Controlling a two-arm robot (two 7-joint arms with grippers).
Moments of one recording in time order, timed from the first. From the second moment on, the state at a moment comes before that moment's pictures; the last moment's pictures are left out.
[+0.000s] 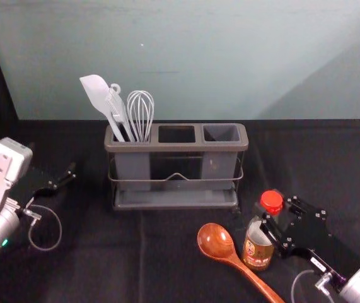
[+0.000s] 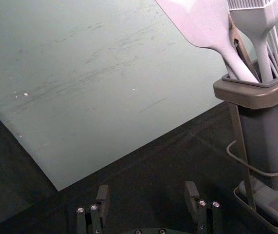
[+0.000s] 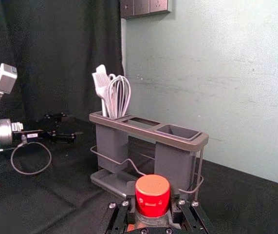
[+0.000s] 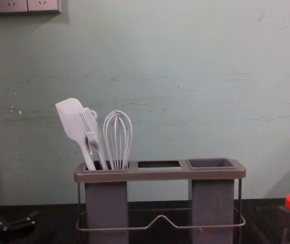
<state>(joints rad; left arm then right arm) -0.20 0.60 0.45 -1.41 -0.25 -0.12 0.03 -0.23 0.56 -0.22 -1.82 0.39 -0.23 0.32</state>
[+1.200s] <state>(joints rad) -0.20 0.60 0.45 -1.41 -0.25 -0.12 0.03 -0.14 0.50 -0.11 -1.74 0.45 -0.19 0.40</state>
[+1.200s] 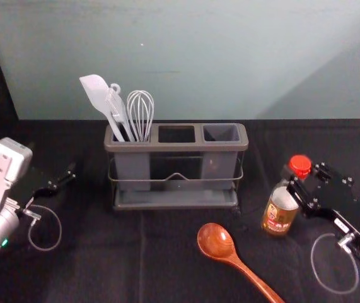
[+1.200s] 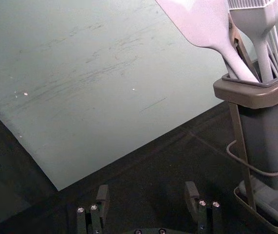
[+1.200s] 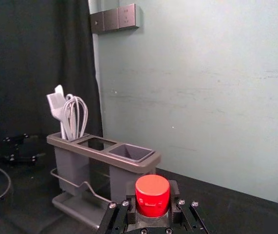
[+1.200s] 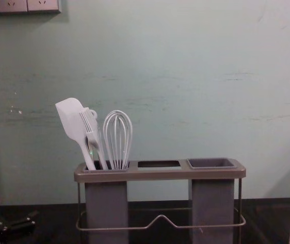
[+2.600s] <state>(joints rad) -0.20 0.60 0.45 -1.41 -0.25 -0.12 0.03 0.15 0.38 -0.18 -1.43 0.41 -0.17 0.43</state>
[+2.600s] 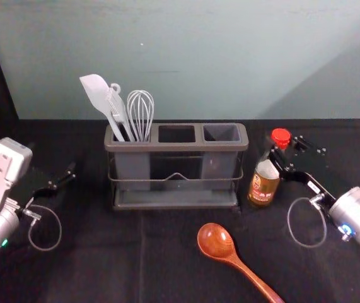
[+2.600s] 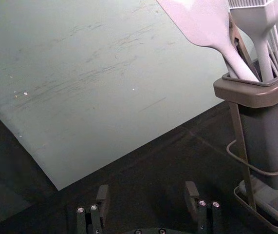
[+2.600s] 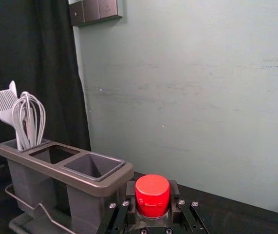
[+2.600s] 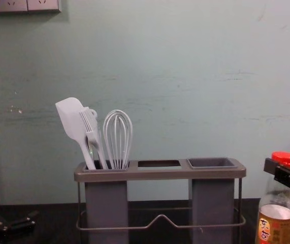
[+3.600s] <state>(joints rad) -0.20 0.60 0.45 -1.41 -0.25 -0.12 0.03 0.24 0.34 -0.21 -1.32 0.39 -0.20 0.44</state>
